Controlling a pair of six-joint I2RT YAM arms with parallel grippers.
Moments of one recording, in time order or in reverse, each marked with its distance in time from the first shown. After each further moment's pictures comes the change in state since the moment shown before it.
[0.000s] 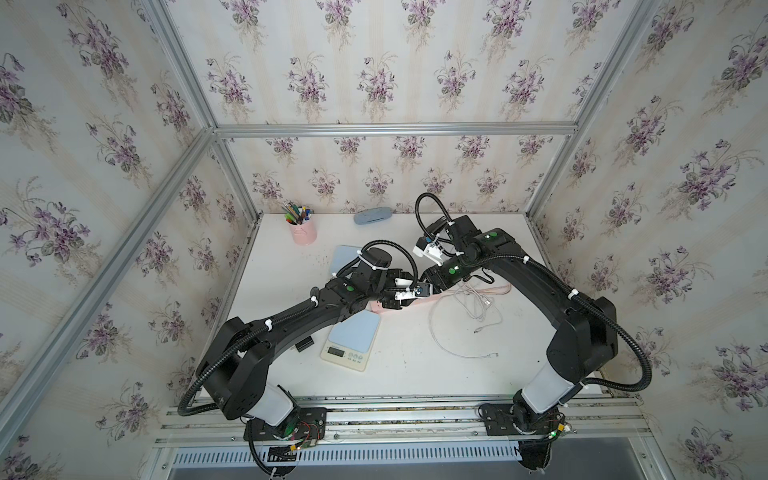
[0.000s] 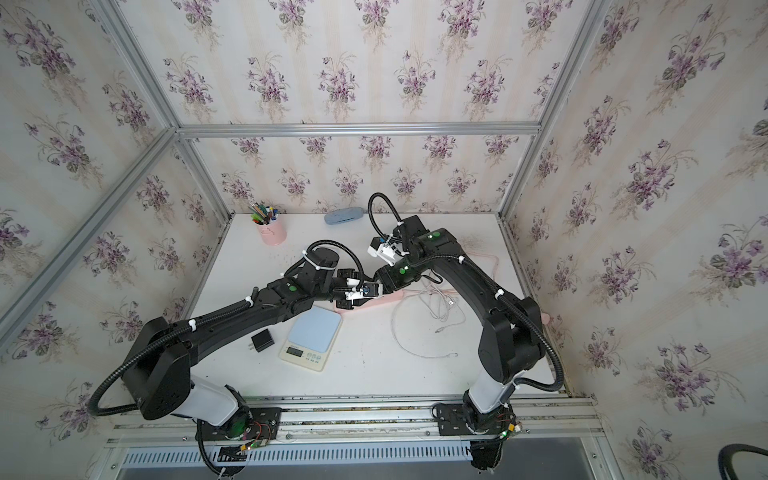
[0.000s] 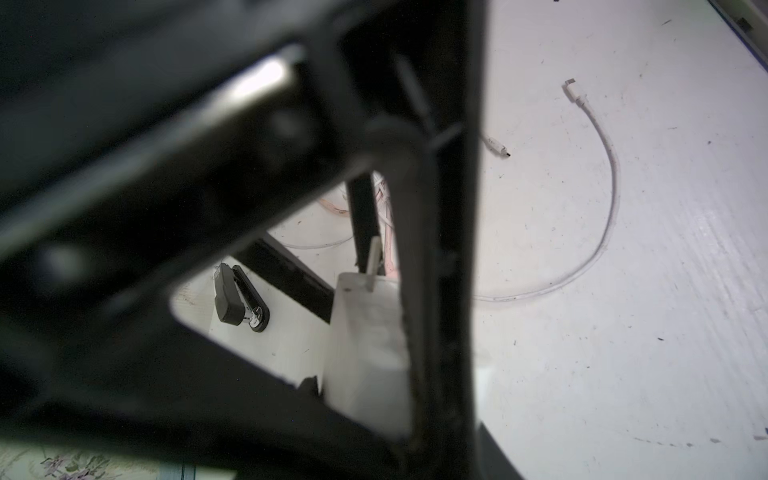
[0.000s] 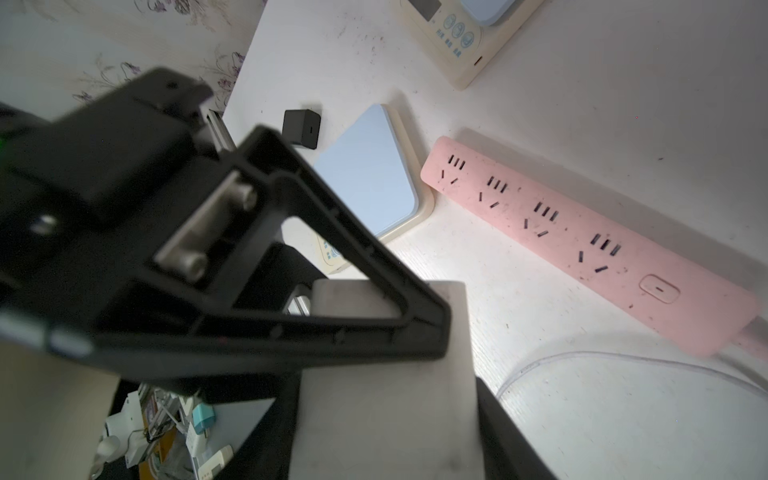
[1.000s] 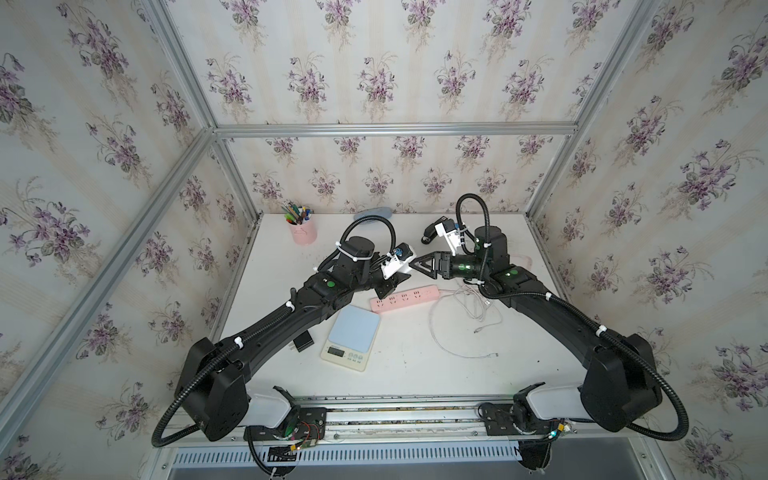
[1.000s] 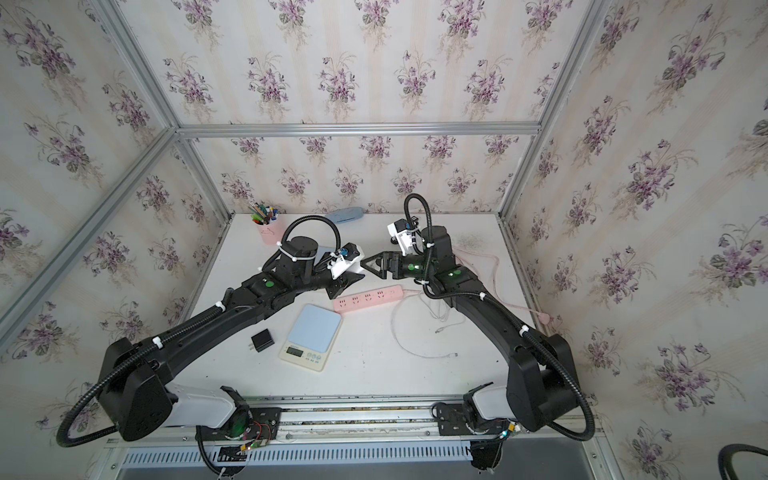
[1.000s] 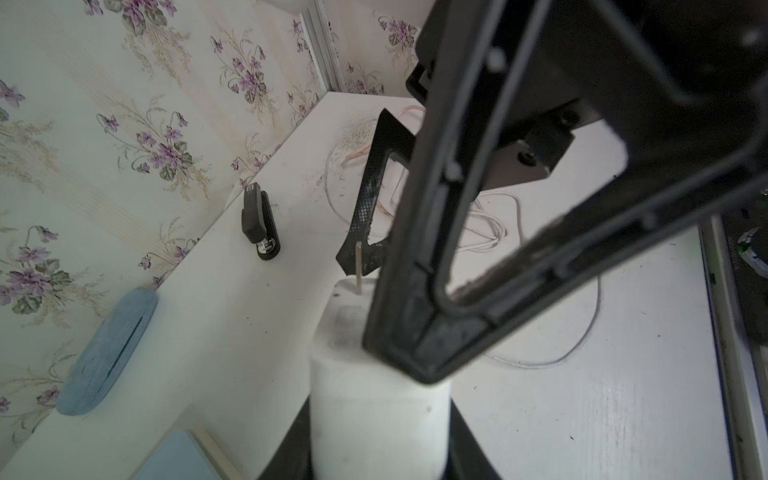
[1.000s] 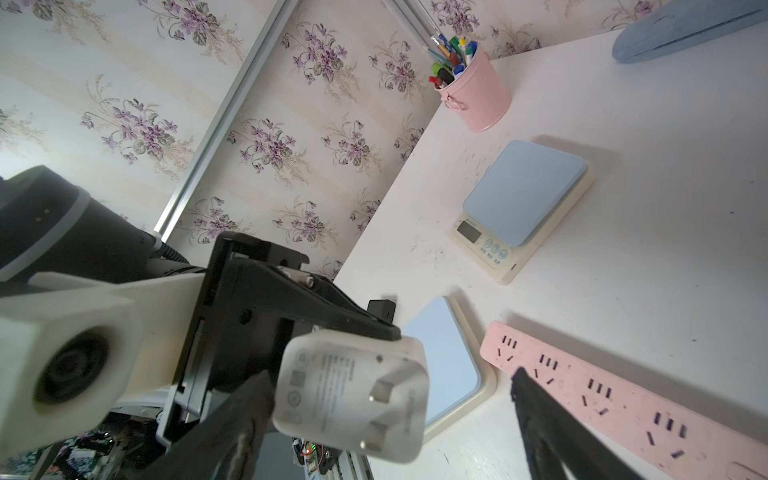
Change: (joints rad) left arm 0.071 -0.125 0.046 -0.071 -0.032 -0.581; right arm -0.055 -0.277 -0.475 1.033 -0.126 0.662
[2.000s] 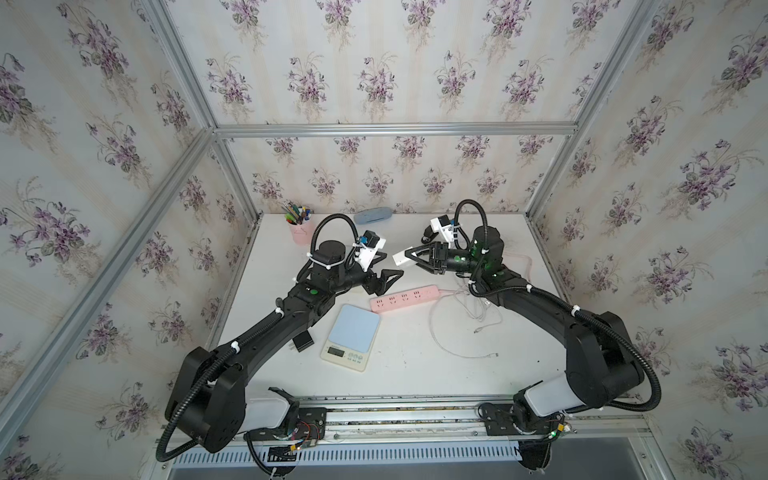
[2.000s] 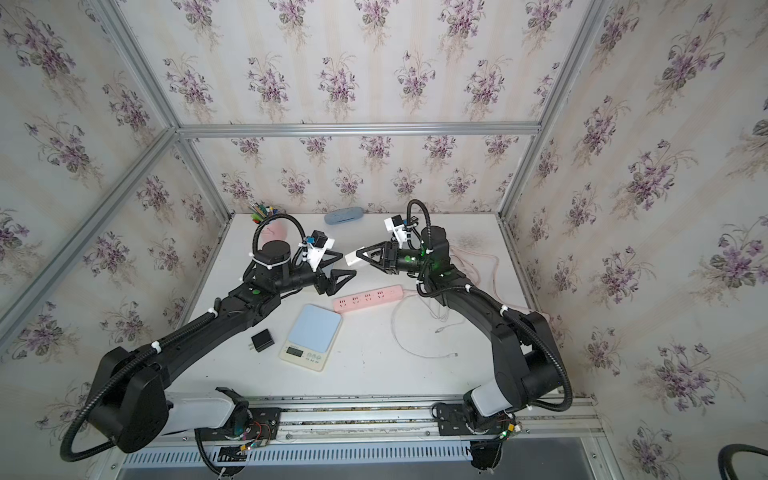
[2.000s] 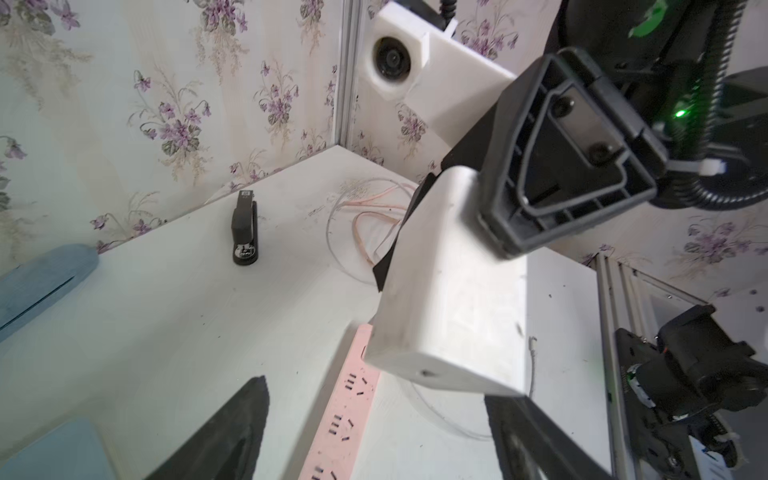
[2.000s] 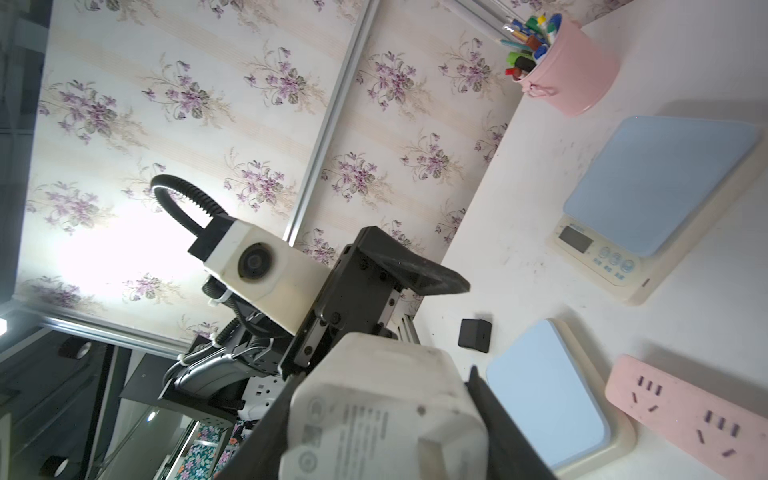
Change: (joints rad) left arm 0.168 -0.055 -0.212 0.410 0.260 -0.418; right arm -0.008 0.111 -0.055 0.510 -0.182 0.510
